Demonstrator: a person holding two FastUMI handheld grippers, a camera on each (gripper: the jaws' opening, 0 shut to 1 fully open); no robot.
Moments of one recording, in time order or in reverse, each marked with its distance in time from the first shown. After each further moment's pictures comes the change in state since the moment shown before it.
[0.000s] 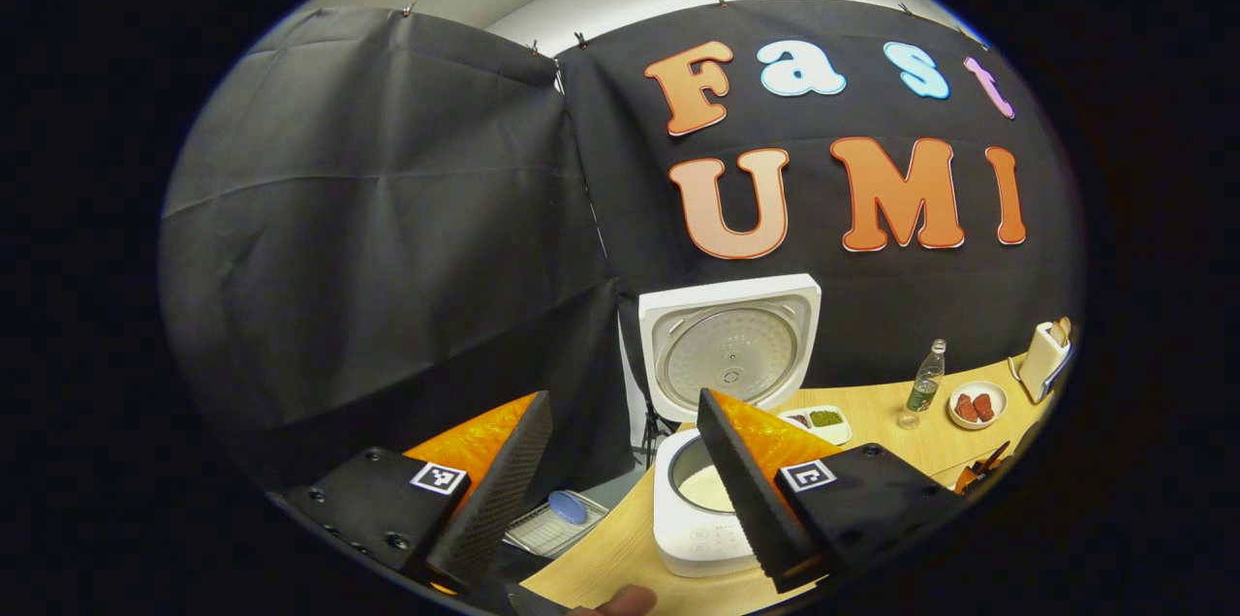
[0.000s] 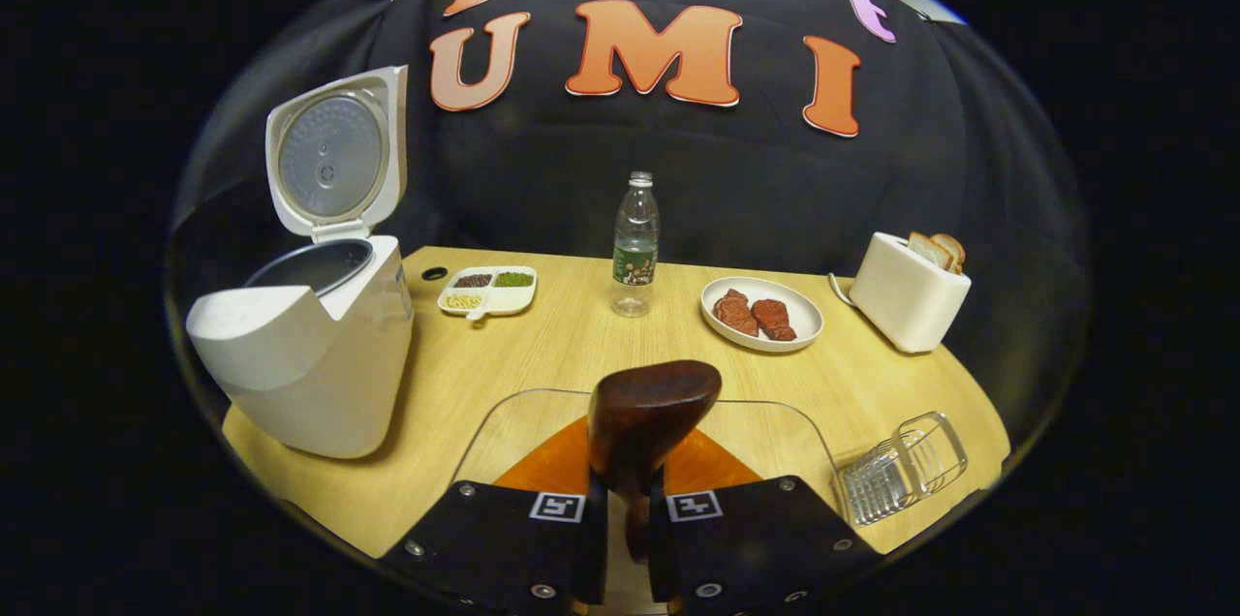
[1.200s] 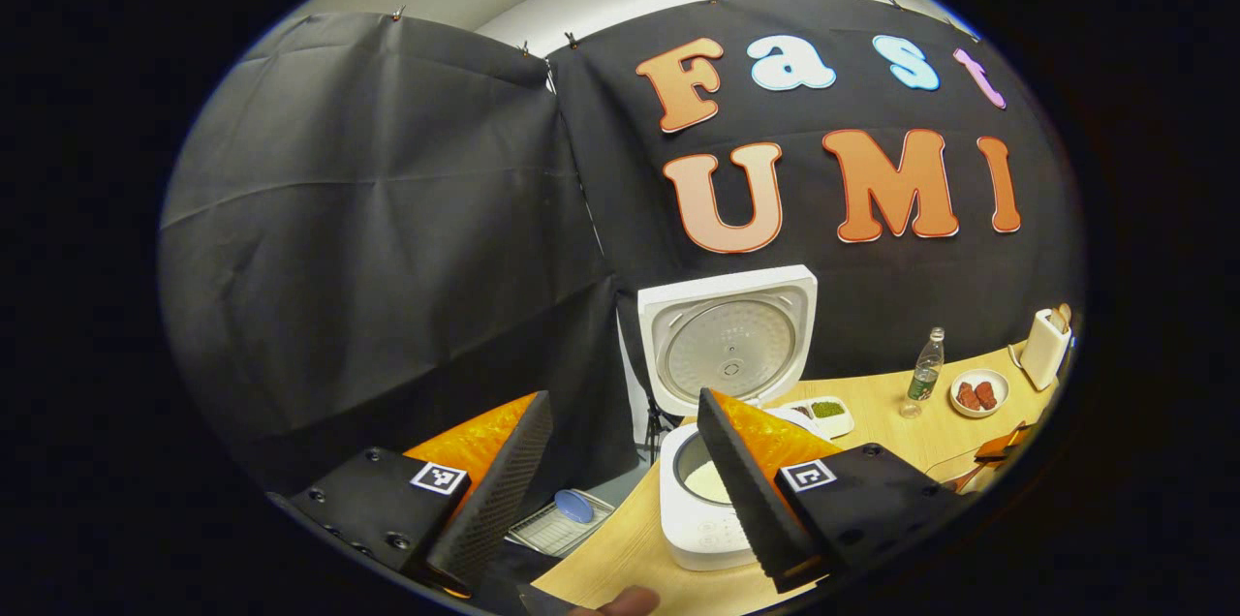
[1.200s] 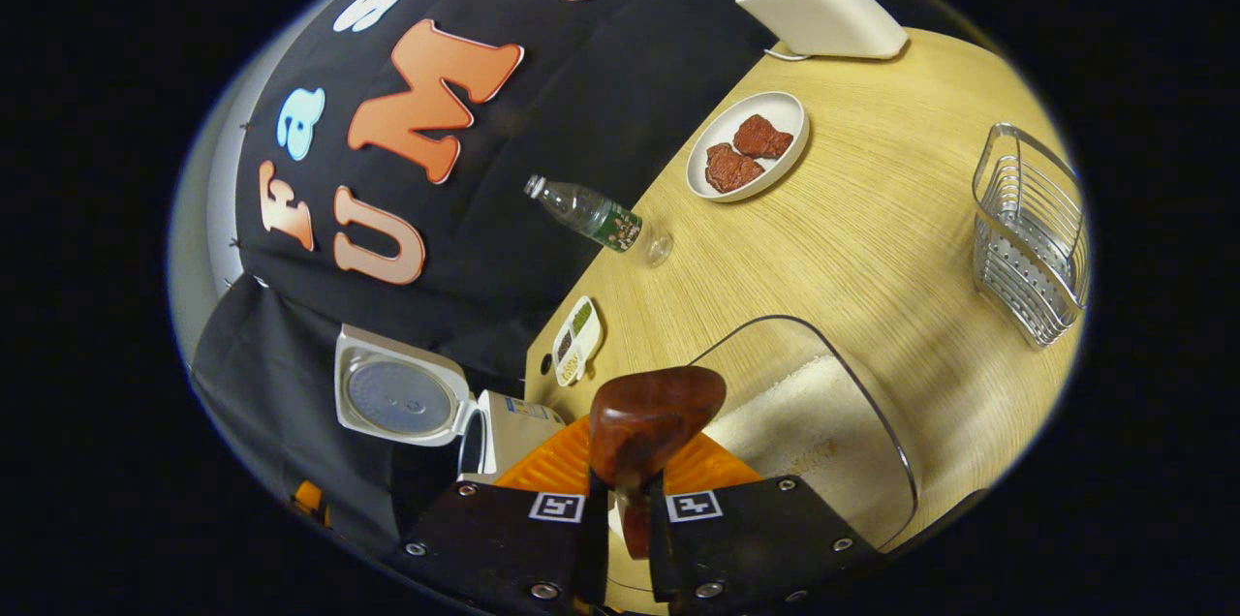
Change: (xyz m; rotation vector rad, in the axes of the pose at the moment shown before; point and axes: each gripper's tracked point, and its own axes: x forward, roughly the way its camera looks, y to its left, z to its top) left arm -0.006 0.004 -0.001 0.024 0.000 -0.015; right arm -0.003 -0.028 0.009 0.947 0.203 0.314
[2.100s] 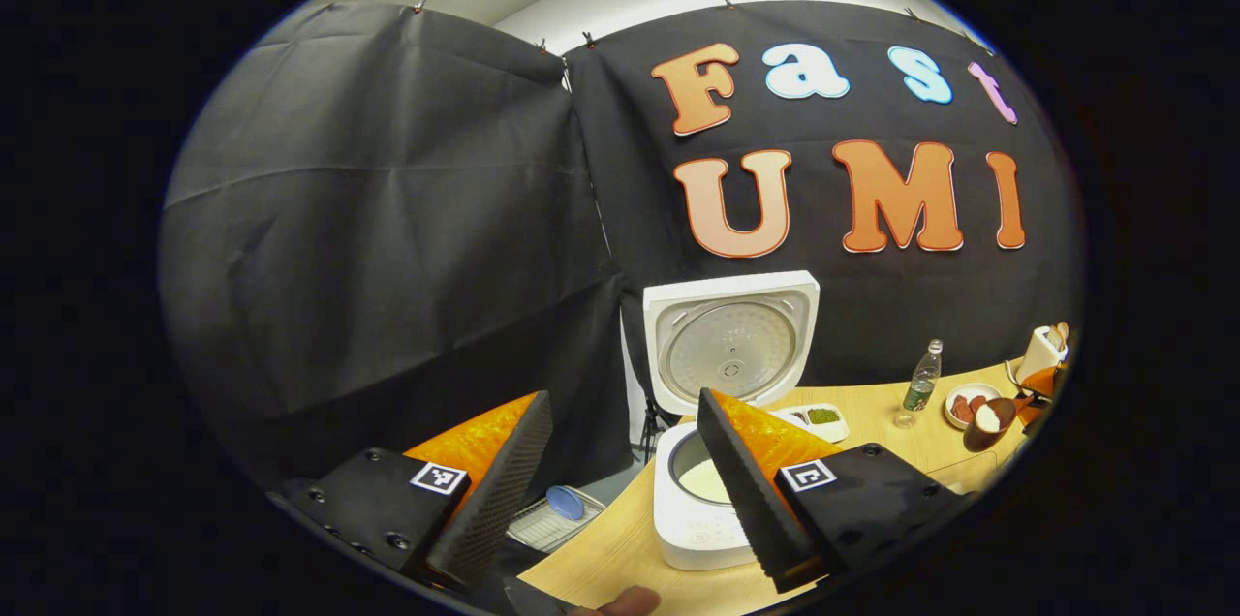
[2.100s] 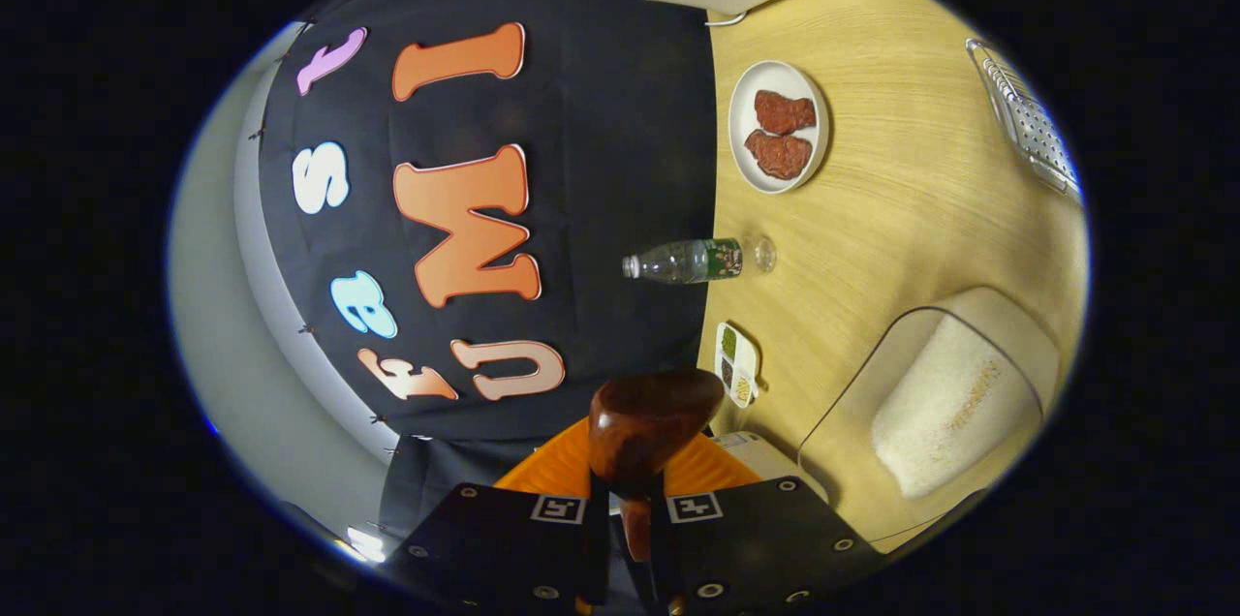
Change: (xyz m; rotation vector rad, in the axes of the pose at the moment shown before) left arm -0.008 0.016 -0.008 -0.056 -0.004 0.025; right arm -0.014 0.105 0.065 0.506 -0.018 0.341
